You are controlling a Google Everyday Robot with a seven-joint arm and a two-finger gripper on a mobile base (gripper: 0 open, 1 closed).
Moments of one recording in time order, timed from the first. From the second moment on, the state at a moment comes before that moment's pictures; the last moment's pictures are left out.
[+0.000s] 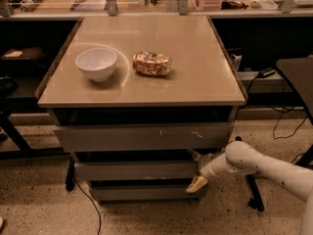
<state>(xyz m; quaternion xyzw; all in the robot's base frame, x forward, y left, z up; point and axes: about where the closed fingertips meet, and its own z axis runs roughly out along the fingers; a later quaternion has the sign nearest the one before) 0.566 -0.151 0.398 -0.66 0.66 0.16 0.32</state>
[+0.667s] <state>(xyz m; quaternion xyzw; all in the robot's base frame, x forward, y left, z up) 0.566 -0.151 0.411 -0.66 0.66 0.16 0.32</state>
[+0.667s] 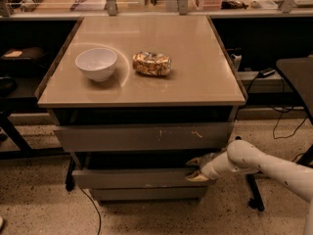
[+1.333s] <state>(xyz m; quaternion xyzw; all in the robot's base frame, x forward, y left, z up) 0.542 -0.157 0.409 -0.66 0.67 0.16 0.32</state>
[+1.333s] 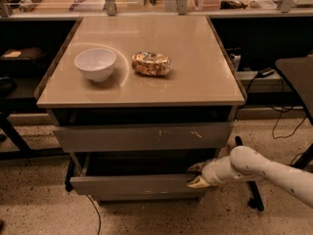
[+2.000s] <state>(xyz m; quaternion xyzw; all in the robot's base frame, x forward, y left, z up) 0.542 -0.157 0.409 -0.66 0.67 0.16 0.32</state>
